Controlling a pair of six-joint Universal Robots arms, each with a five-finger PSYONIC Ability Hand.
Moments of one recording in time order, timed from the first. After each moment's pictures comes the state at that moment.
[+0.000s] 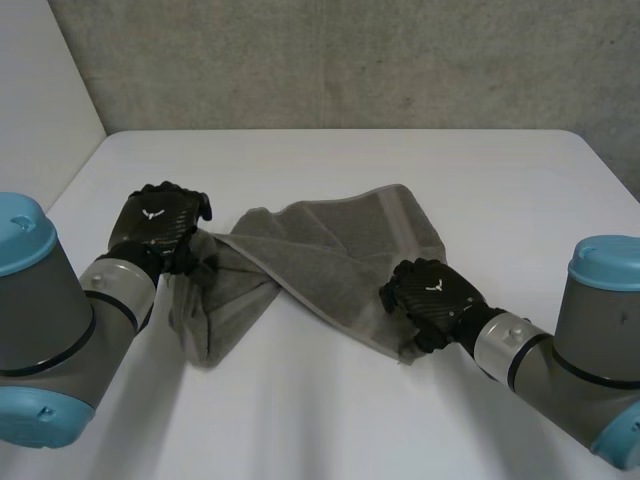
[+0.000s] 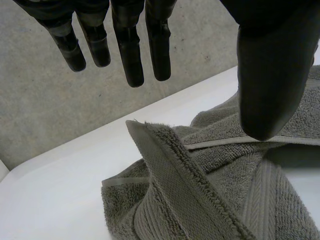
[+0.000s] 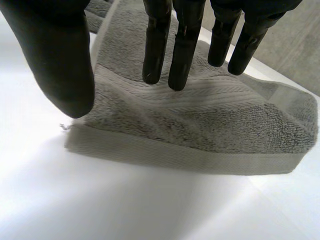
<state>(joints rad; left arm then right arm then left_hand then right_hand) 4.32 -1.81 -1.75 3.39 -1.60 3.25 1.92 -1.14 1.78 -0.18 1.11 2.73 0.55 0.54 0.22 0.23 0.33 0.69 0.70 0.21 0.23 0.50</state>
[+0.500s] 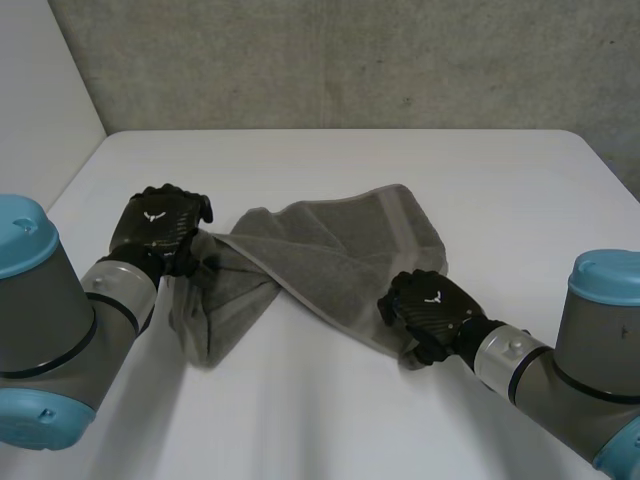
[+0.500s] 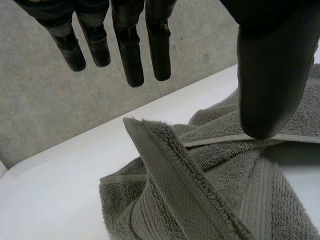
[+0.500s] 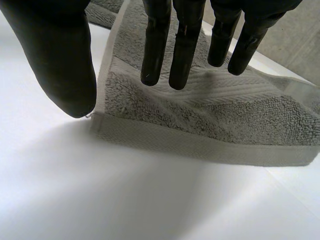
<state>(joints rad) 4.31 -1.81 -1.75 3.39 -1.60 3.25 1.91 -1.13 1.82 -0.22 1.10 2.72 0.55 0.54 0.22 0.23 0.33 0.73 0.70 0.21 0.23 0.56</state>
